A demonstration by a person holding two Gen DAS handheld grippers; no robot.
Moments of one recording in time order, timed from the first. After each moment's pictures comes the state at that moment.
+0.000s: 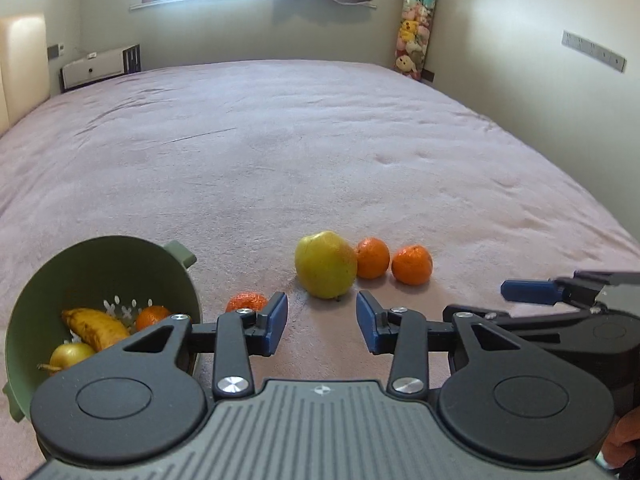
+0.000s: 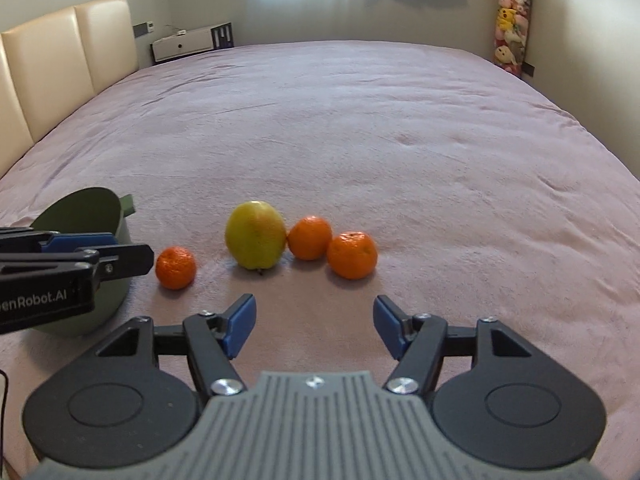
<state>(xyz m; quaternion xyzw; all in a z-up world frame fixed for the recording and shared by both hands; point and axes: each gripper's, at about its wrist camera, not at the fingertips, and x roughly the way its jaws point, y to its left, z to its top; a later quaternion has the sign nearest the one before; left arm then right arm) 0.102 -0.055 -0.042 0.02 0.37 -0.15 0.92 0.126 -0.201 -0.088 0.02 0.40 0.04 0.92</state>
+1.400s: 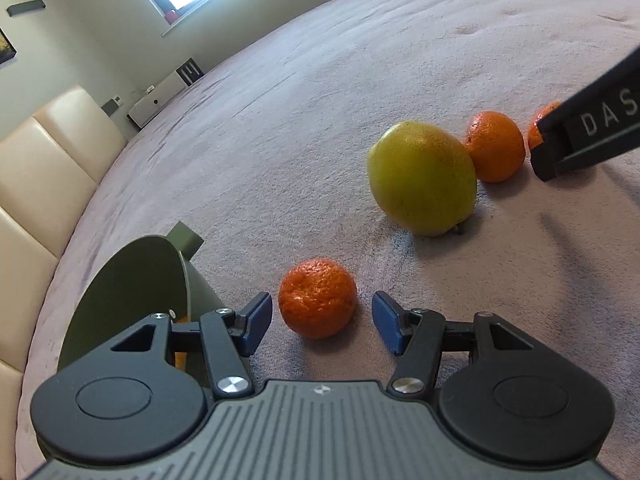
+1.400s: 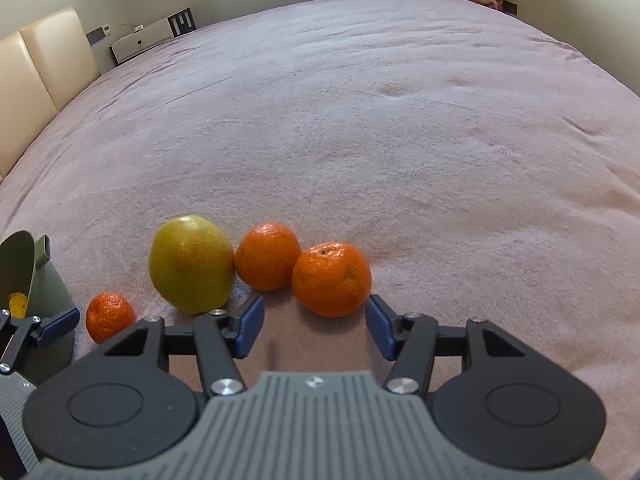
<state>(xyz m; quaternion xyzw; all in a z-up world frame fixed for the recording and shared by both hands) 0.151 -0.110 -0.137 0.26 0.40 0.03 0.88 0.216 -0.224 -0.149 0.09 0.45 0.02 0.89</state>
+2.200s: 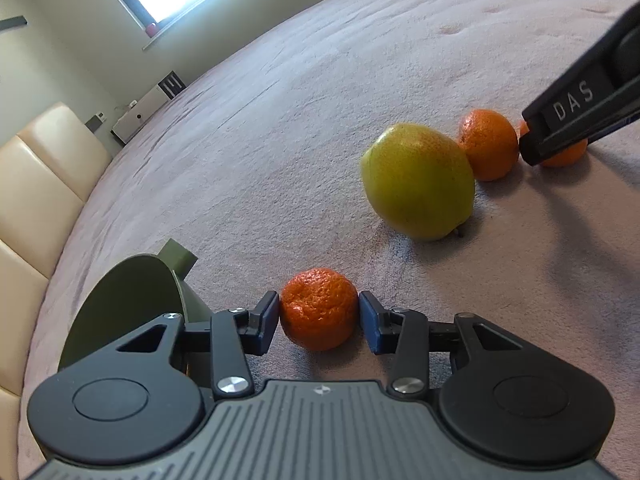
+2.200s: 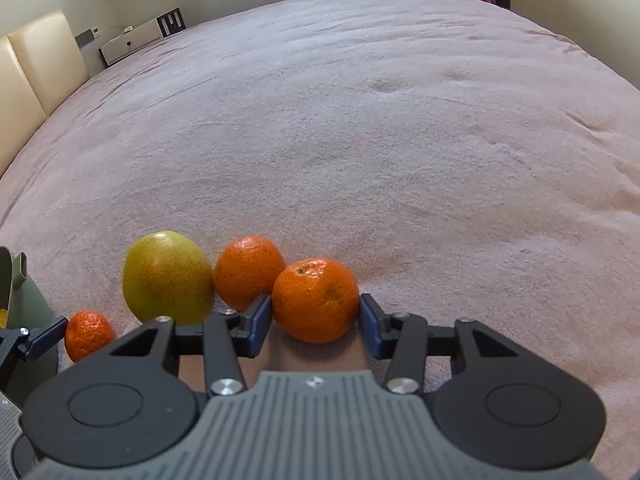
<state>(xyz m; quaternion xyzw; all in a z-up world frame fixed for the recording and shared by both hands) 0.156 -0.106 -0.137 0.27 0.40 0.00 0.88 0.233 -0.228 -0.156 0.09 0.45 0.01 0.89</state>
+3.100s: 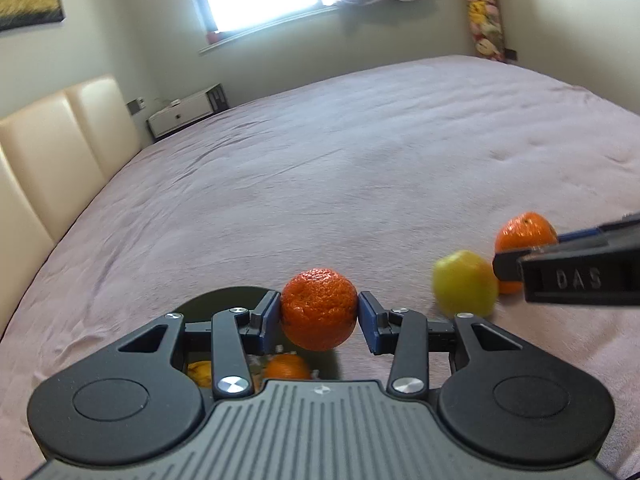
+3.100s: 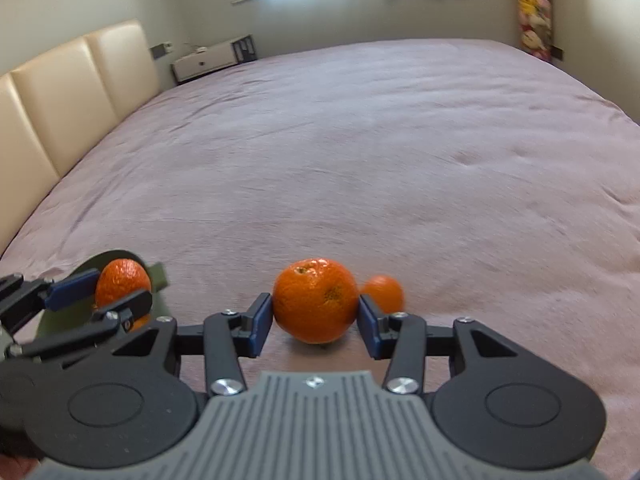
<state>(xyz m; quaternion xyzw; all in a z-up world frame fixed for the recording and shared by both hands) 0.130 -0.040 -0.037 0.13 0.34 0.02 0.93 0.187 -0.168 -0.075 0.08 0.39 0.11 0.91</state>
